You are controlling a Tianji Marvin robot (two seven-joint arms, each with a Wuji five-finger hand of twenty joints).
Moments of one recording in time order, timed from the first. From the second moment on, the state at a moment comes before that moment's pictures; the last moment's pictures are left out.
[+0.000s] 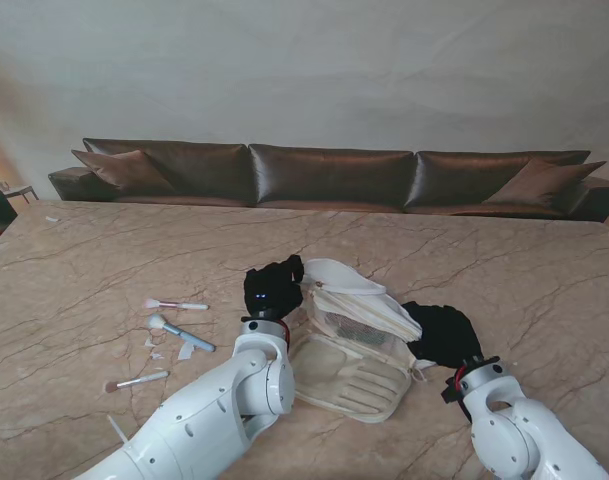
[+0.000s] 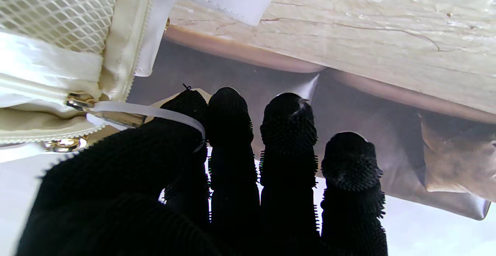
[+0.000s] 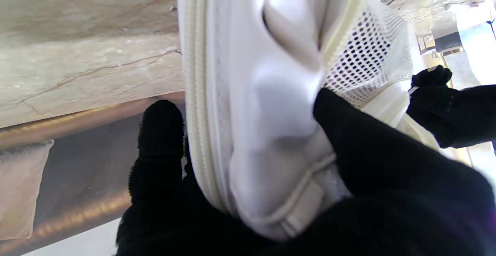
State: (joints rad) left arm 1.18 -1.39 -0.66 -1.14 0.65 0.49 0.69; right arm -1.75 -1.10 1.38 -1.55 -0.94 -0.20 -0.28; left_hand 0.83 -0.52 0.90 -0.35 0.64 -0.14 1.17 0.69 1.10 -0.03 0.90 0.86 1.15 0.14 1.05 1.00 0.63 0.33 1.54 0.74; right_hand 0.58 -0.44 0.95 -0.11 0.60 0.11 0.68 0.27 0.91 0.09 0.50 0.29 0.97 0.12 0.38 0.42 0.52 0.18 1.12 0.74
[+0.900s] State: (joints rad) left arm 1.23 -1.37 -0.68 -1.19 0.65 0.47 0.71; right arm -1.72 -1.05 1.38 -1.74 -0.84 0.01 0.25; left_hand 0.84 -0.52 0.90 -0.35 0.64 -0.14 1.17 0.69 1.10 -0.03 0.90 0.86 1.15 0.14 1.05 1.00 0.62 0.33 1.54 0.75; right_hand -0.01 -0.76 1.15 -0.22 0.13 0.28 0.14 0.25 0.20 0.23 0.36 0.21 0.34 0.24 0.17 0.29 0.10 0.20 0.67 0.62
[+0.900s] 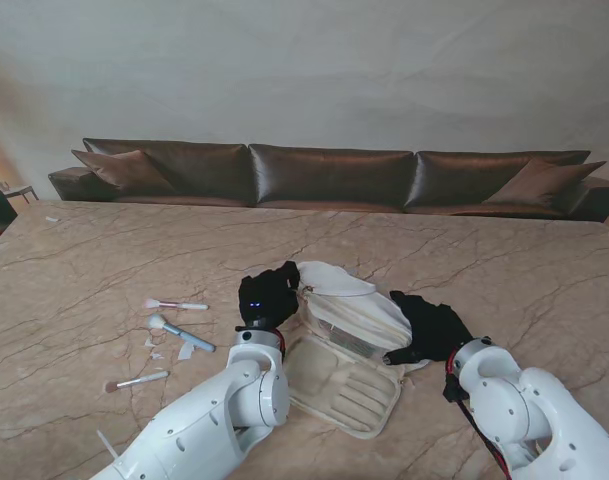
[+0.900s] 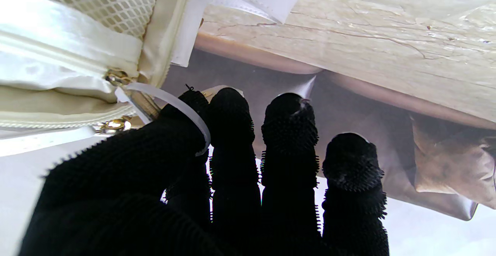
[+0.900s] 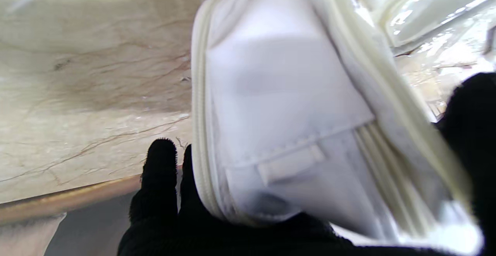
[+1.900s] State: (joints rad) left arm 1.24 -1.36 -0.67 -1.21 0.65 0.46 0.70; right arm -1.36 -1.01 1.07 -1.72 -0.82 0.21 0.52; left_hand 0.84 -0.52 0.90 -0.35 0.64 -0.14 1.17 0.69 1.10 -0.03 0.90 0.86 1.15 0.14 1.05 1.00 0.63 0.33 1.54 0.75; right_hand -0.01 -0.71 1.09 -0.22 0.16 0.34 -0.06 0.18 0.19 0.30 0.07 0.08 0.25 0.34 0.17 0.25 0.11 0.32 0.68 0.55
